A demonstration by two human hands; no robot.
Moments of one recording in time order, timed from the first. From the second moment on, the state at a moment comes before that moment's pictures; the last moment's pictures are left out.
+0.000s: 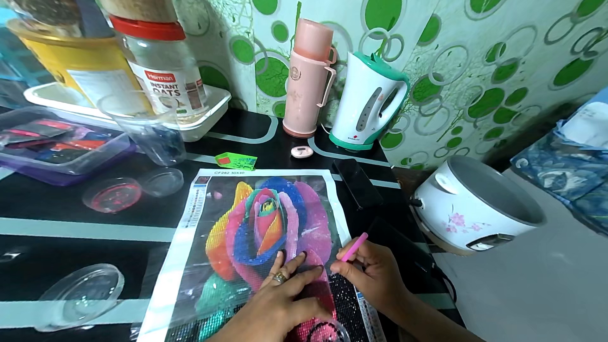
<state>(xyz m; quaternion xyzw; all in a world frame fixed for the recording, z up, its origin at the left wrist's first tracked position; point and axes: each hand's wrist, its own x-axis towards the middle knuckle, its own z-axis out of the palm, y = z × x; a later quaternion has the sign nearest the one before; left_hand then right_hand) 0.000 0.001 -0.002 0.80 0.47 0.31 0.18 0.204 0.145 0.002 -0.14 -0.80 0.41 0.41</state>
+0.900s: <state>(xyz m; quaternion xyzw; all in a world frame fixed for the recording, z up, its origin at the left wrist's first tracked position) -0.003 0.001 -0.001 0.80 0.47 0.31 0.19 0.209 0.149 0.020 -0.26 -0.67 0.57 0.40</state>
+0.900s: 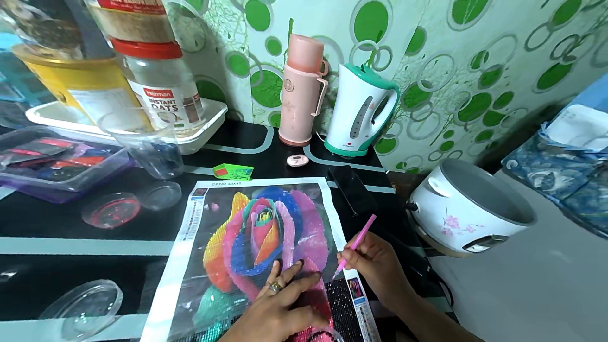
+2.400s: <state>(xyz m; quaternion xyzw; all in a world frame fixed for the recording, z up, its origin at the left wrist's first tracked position) -0.015 0.006 0.011 0.72 0.39 0.46 0.36 0.201 0.130 0.022 -0.20 -0.58 0.66 0.43</state>
